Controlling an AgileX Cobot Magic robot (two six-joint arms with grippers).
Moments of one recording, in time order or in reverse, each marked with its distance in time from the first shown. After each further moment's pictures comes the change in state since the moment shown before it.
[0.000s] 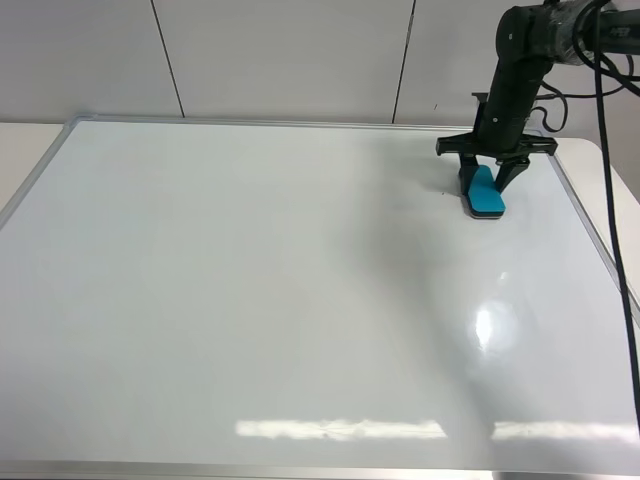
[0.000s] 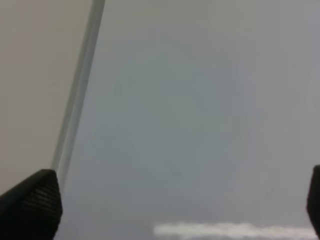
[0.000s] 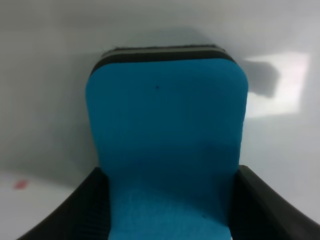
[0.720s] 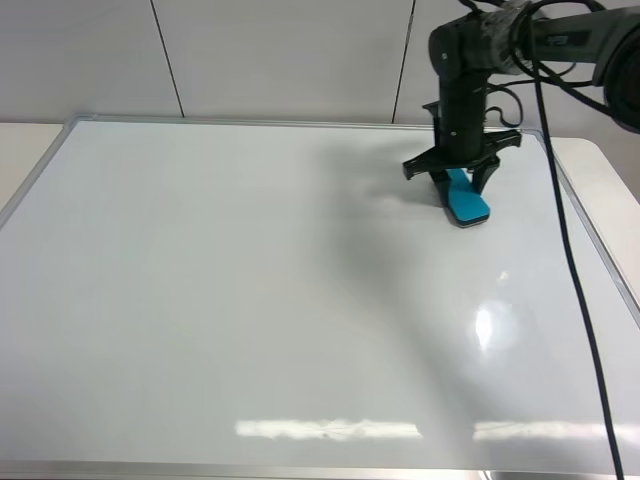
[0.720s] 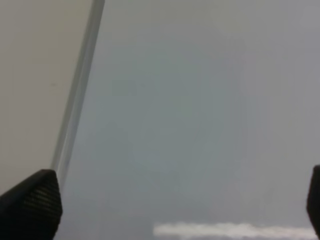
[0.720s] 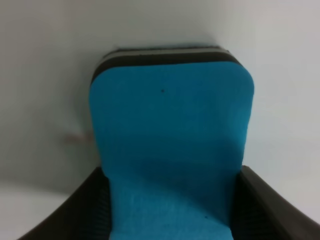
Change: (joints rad) left arm 0.000 0.000 0.000 0.000 -0.001 0.000; right arm 0.241 -0.011 0.040 -0.126 0.001 0.019
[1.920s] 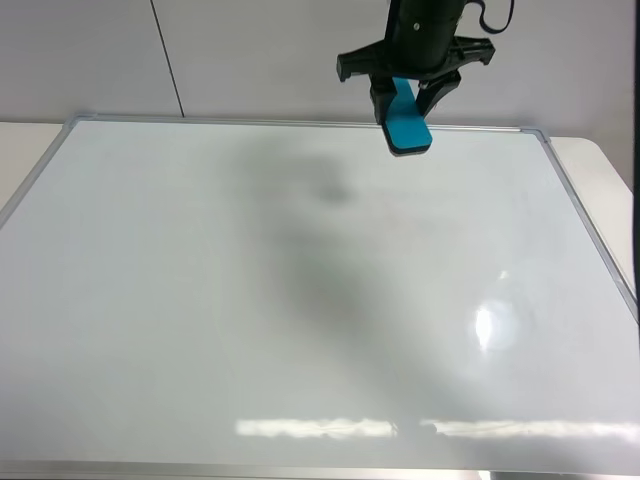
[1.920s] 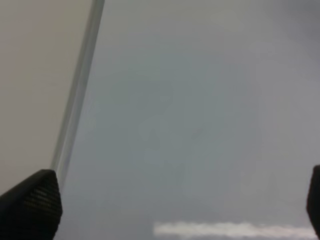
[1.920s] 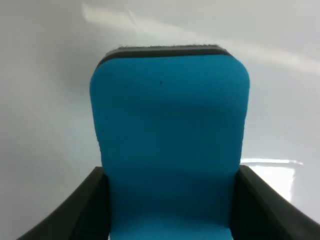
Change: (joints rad) left arm 0.000 0.000 0.000 0.000 0.000 0.000; right arm 0.174 -0.372 0.024 0.102 -0.016 0.125
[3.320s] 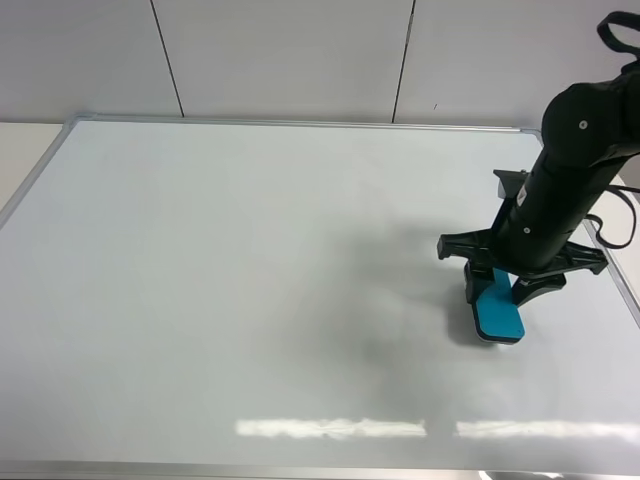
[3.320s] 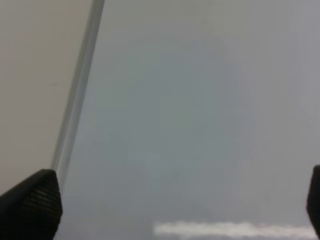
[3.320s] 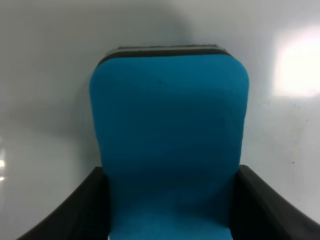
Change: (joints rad) left arm 0.000 0.000 0.000 0.000 0.001 0.000; right arm -0.154 -0.319 1.045 0.150 -0.453 0.115
